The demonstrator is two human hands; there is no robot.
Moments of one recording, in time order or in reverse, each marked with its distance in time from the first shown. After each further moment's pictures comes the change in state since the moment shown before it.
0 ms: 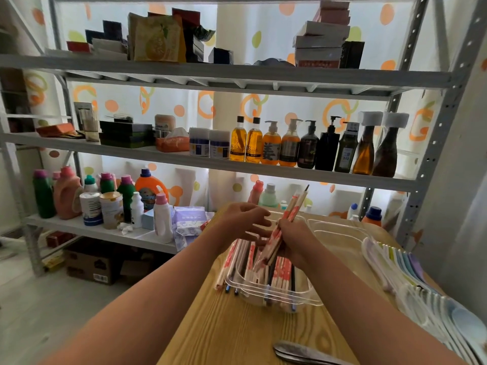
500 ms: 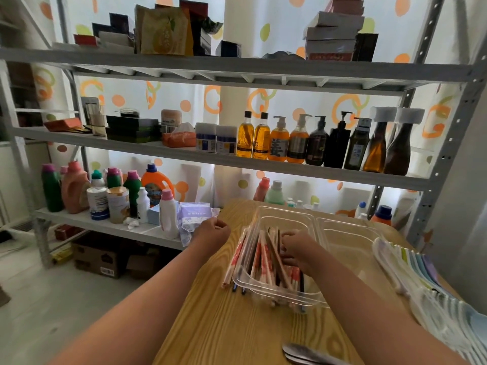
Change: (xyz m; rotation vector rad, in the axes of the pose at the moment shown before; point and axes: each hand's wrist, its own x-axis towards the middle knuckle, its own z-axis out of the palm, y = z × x) left_hand 0.006 -0.071 -0.046 0.348 0.396 -0.184; right_hand 0.012 0.020 0.001 -0.355 -0.005 0.021
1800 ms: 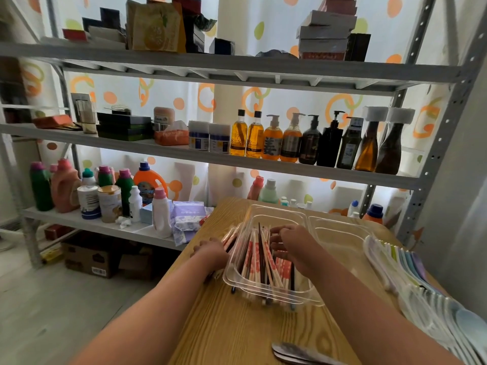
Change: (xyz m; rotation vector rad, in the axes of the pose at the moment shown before) left_hand 0.003 -0.003 0.038 0.717 -0.260 -0.209; right_hand -0.006 0.001 -0.010 0.142 0.008 -0.059
